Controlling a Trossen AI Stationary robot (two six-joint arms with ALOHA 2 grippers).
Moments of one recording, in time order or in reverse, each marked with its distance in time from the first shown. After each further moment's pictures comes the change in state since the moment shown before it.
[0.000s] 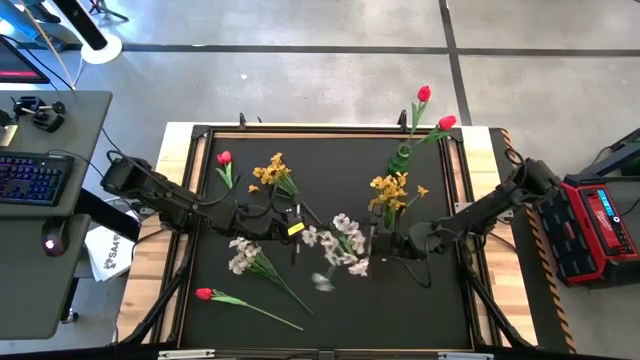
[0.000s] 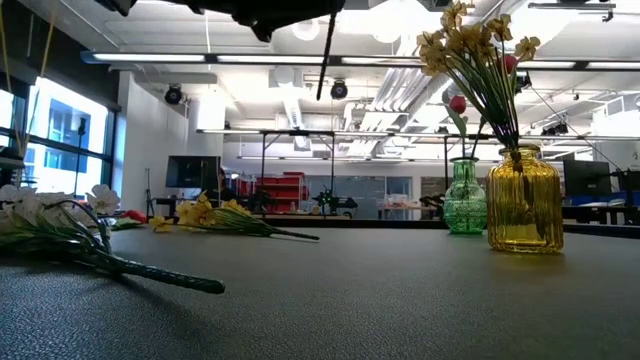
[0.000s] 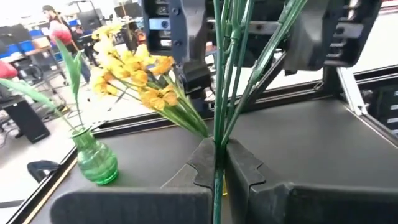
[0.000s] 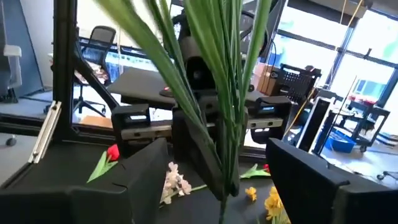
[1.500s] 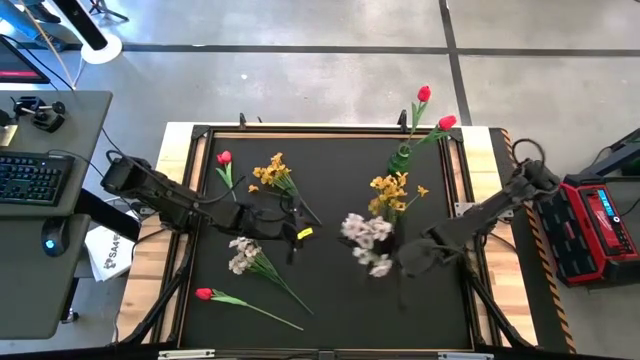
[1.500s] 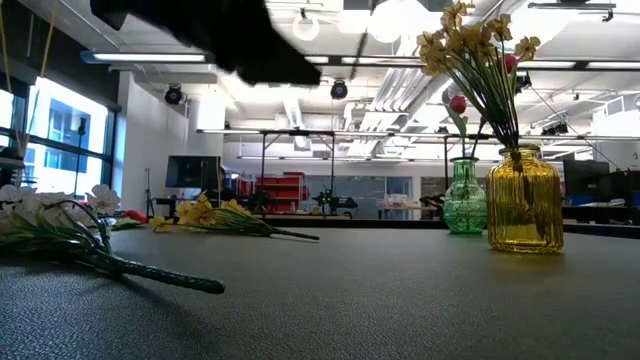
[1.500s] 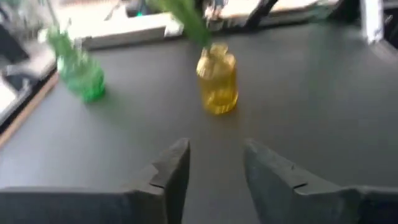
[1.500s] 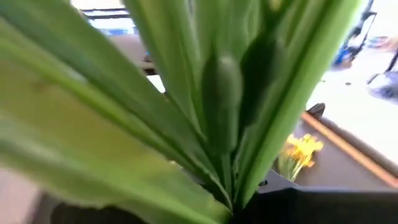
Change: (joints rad) left arm 0.031 -0.003 0.000 -0.326 0.022 -0.176; right arm 0.113 -0.015 0.368 -0.753 0.221 0.500
